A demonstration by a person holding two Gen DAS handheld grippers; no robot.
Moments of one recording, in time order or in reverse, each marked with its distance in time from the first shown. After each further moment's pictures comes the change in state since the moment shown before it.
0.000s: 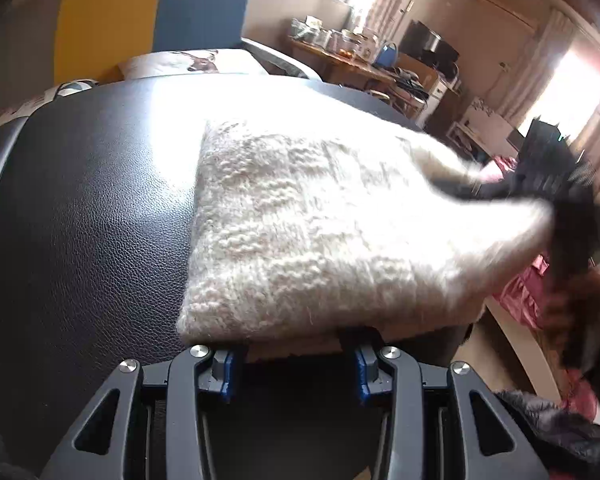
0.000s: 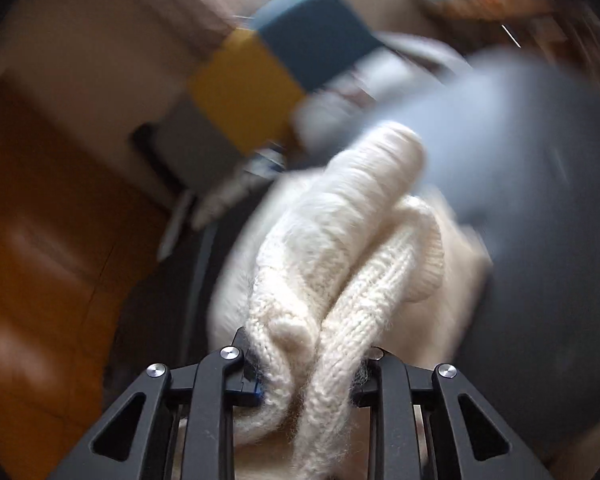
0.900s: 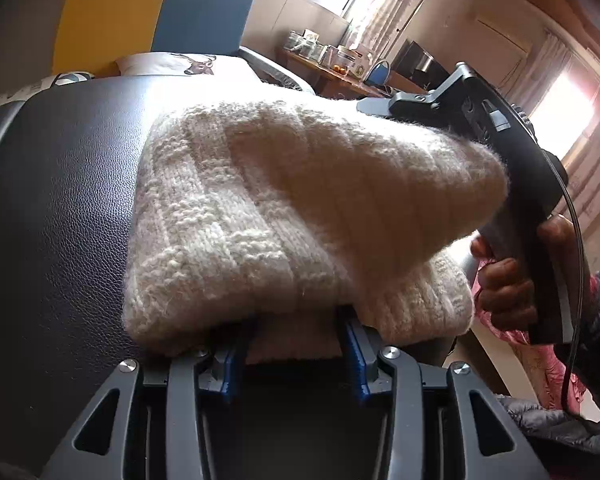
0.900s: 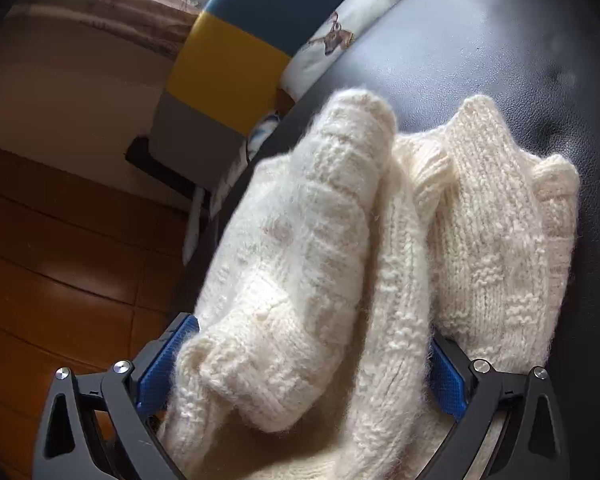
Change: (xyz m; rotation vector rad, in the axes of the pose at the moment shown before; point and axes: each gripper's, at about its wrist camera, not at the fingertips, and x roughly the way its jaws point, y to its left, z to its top) left arm -0.004 0.027 -0.009 -0.058 -0.079 -0.071; right arm 0.066 0.029 0.035 0.102 0.093 0.137
